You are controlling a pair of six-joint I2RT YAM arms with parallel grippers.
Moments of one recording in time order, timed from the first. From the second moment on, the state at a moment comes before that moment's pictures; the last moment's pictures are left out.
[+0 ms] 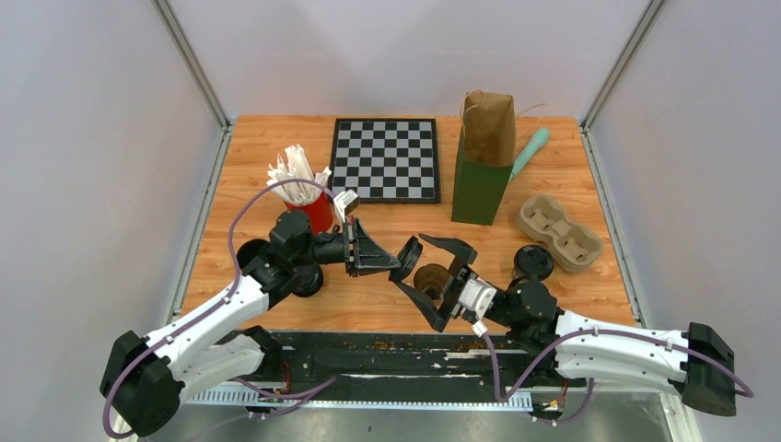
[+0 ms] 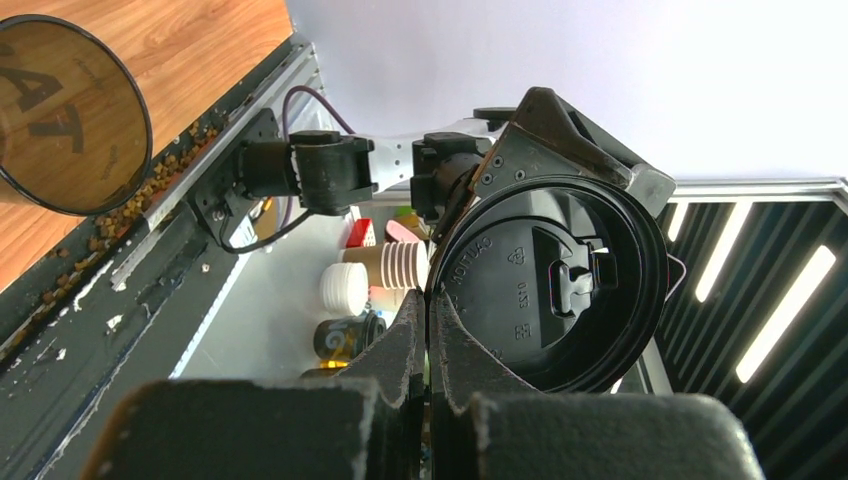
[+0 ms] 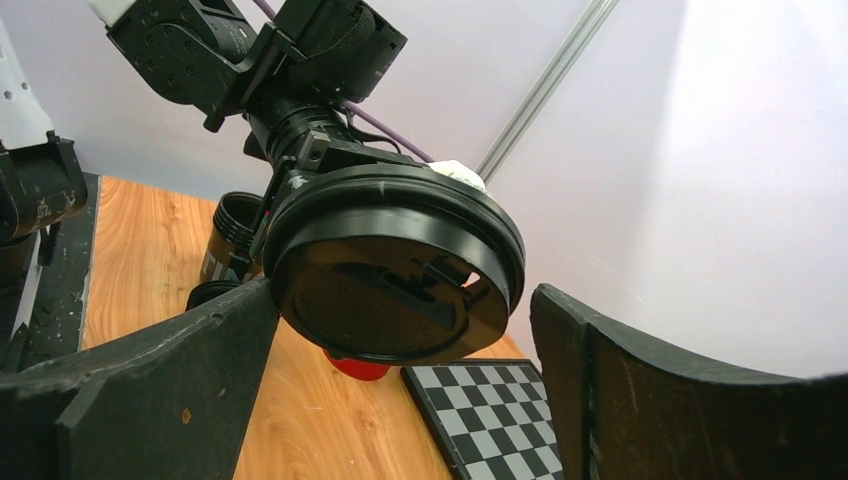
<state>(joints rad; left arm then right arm) -0.65 0.95 0.58 0.30 0.79 -1.40 1.21 0.76 0.33 0.83 -0.05 -0.57</state>
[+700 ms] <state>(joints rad) -0.65 0.95 0.58 0.25 0.77 -1.40 1.22 0.80 0.36 0.81 -0.04 -0.57</state>
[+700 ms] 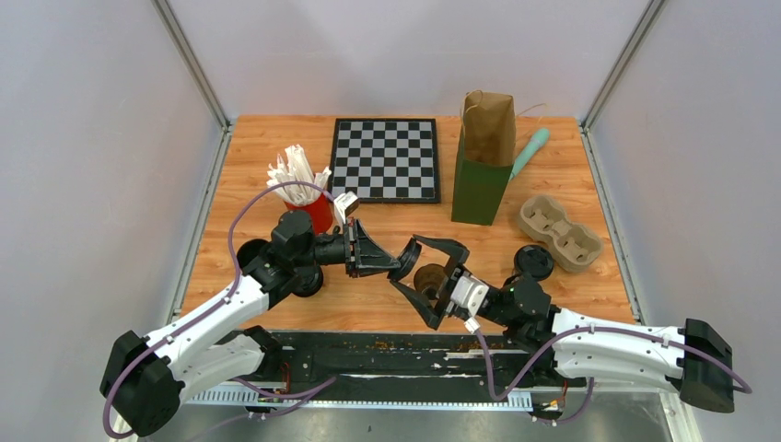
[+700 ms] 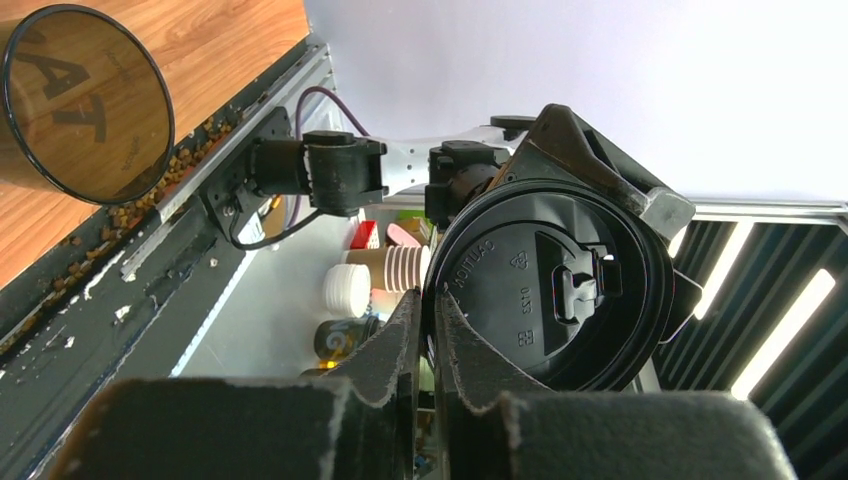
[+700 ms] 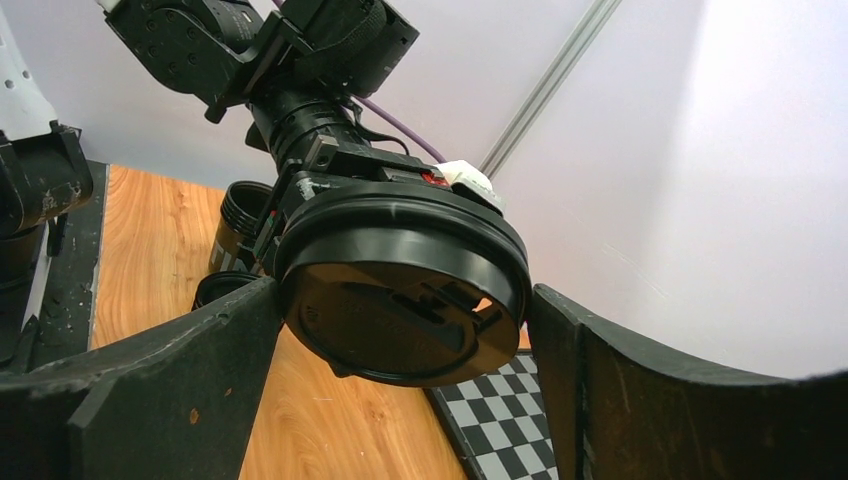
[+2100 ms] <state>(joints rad) -0.64 0.67 0.84 -0.64 -0.06 -0.36 1.18 0.95 0.94 -0.61 0.41 0.38</state>
